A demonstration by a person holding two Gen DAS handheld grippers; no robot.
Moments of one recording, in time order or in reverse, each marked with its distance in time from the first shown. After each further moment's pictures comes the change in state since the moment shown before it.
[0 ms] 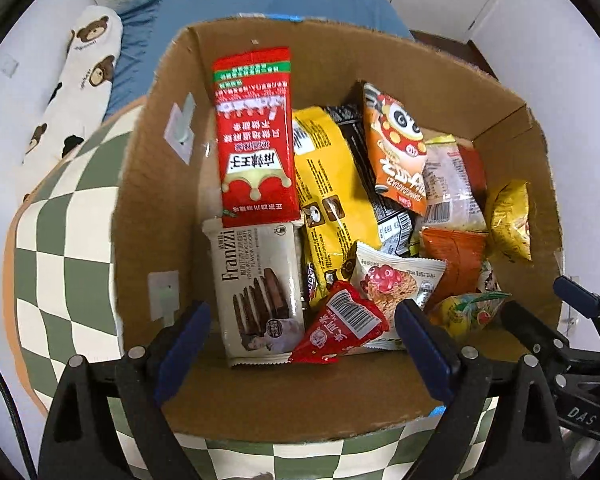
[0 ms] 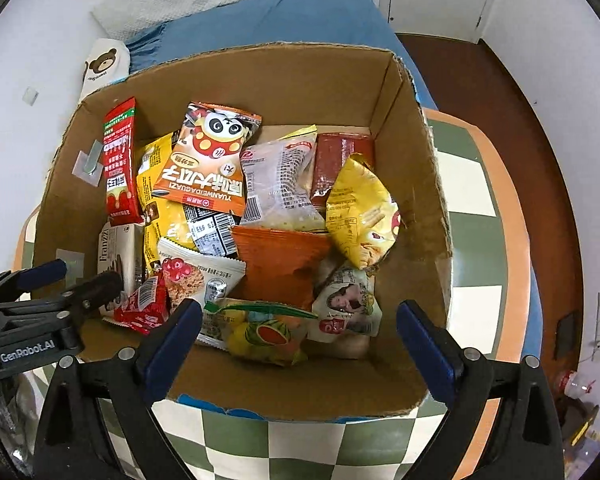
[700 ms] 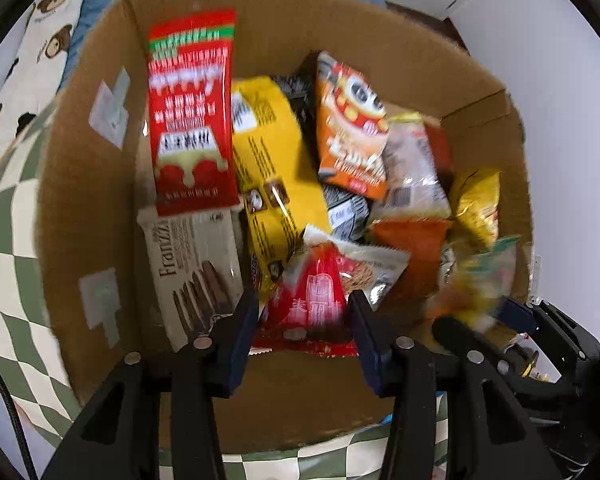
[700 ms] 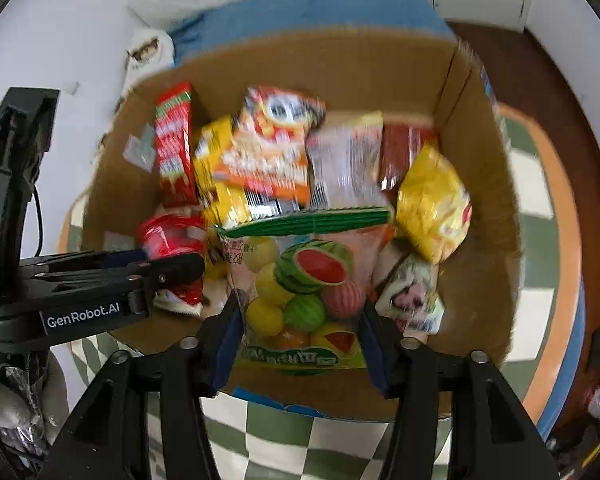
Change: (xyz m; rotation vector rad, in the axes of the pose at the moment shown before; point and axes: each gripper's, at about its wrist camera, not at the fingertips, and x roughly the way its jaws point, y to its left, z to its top) left arm 0.045 -0.022 0.022 -0.005 0.182 -0.165; right arm 0.023 0.014 0.010 -0.022 0.113 0.209
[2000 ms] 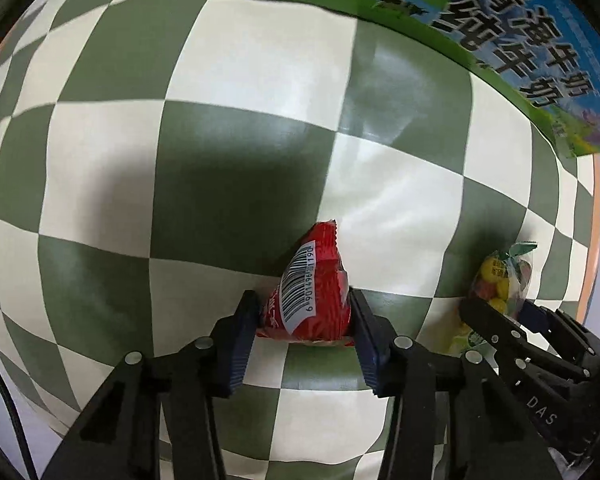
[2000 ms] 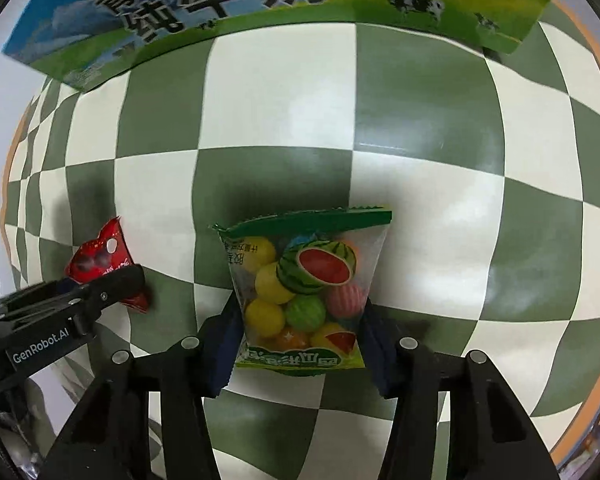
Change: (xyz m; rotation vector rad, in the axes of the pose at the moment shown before) left arm 0.099 0.068 -0.217 -0.144 -0.029 0.112; right arm 0.103 0.016 -0.216 -0.001 0.082 -0.053
